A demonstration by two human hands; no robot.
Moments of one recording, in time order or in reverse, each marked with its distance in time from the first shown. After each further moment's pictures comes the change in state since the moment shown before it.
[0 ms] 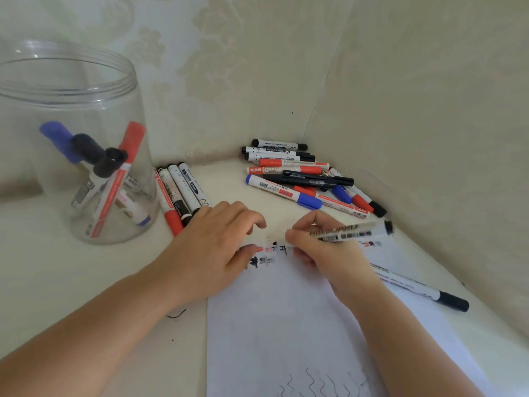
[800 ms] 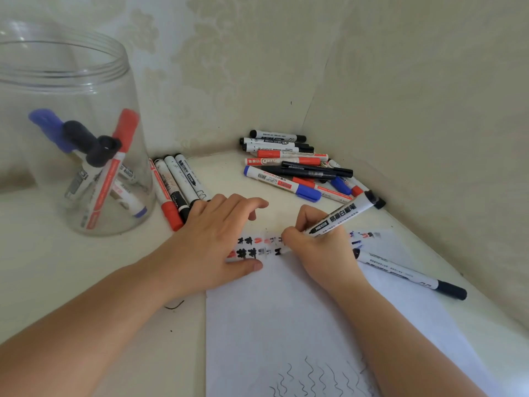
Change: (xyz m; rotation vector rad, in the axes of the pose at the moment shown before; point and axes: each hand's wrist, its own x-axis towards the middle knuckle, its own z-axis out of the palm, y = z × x) left_hand -0.002 -0.001 0.004 -0.029 -0.101 -0.013; right_hand 0.000 0.012 0.013 -0.155 0.120 -0.249
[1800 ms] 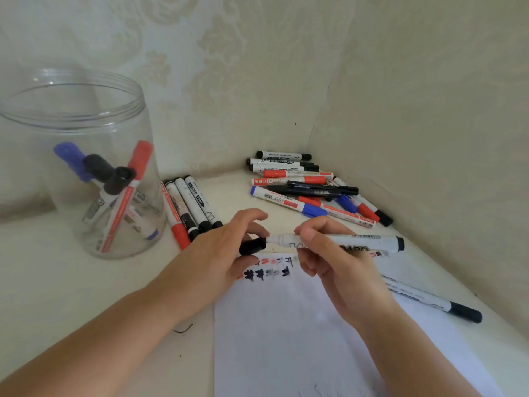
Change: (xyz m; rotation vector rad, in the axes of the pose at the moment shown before) left_hand 0.001 -0.004 0.000 -0.291 0.127 -0.067; right_hand -0.006 -0.020 -0.014 0.618 -0.234 -0.018
